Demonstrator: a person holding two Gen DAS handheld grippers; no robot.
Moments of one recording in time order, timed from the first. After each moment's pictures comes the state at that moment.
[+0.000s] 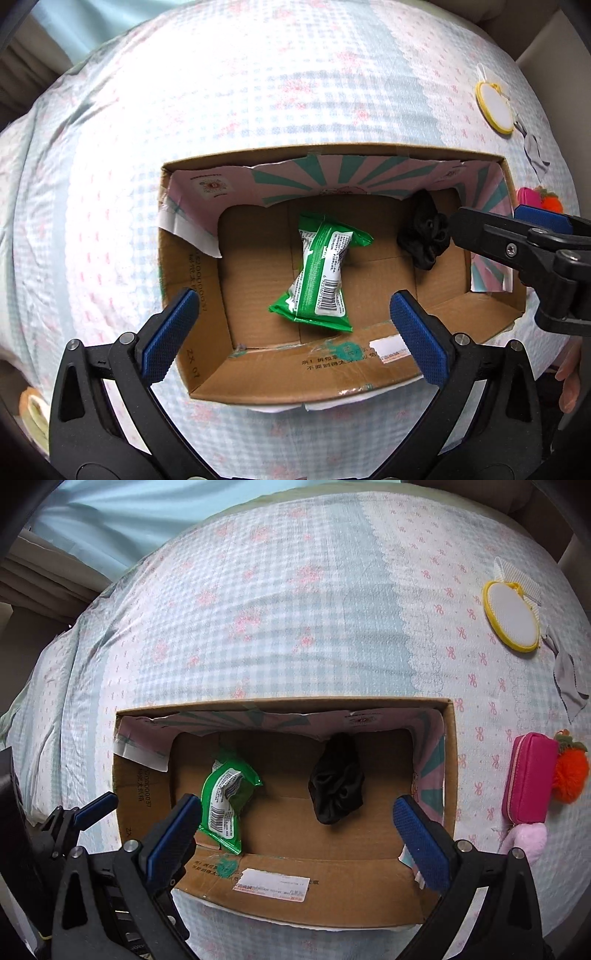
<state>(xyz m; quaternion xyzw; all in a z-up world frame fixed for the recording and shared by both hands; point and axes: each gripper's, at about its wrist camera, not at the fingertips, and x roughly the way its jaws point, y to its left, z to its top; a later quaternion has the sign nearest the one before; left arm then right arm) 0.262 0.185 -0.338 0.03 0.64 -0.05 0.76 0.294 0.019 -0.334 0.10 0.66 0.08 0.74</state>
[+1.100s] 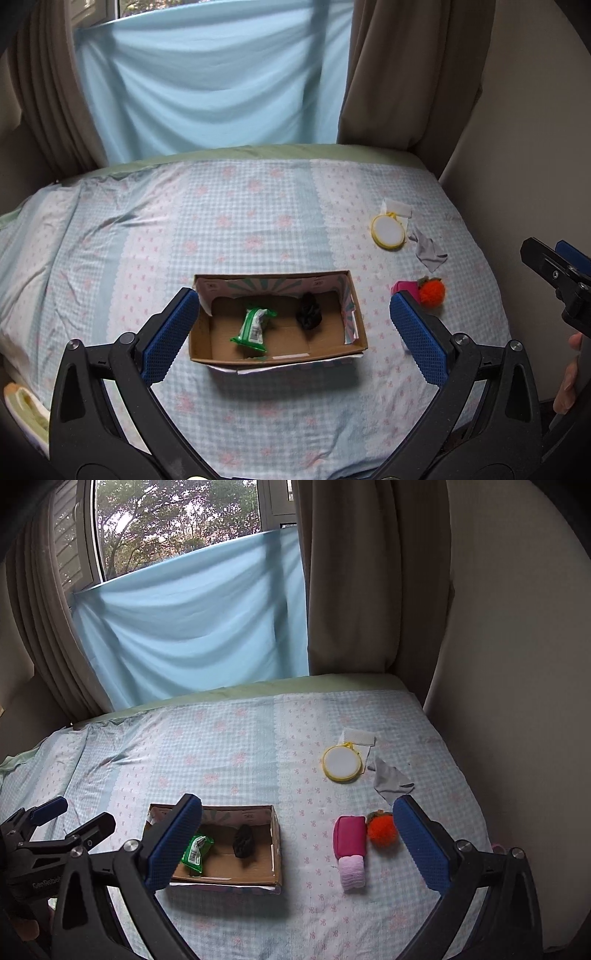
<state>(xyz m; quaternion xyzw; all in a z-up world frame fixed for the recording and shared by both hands) 0.136 0.109 -0.073 0.00 0.43 -0.08 0.90 0.117 -0.090 -0.047 0.05 0.39 -0.04 0.92</state>
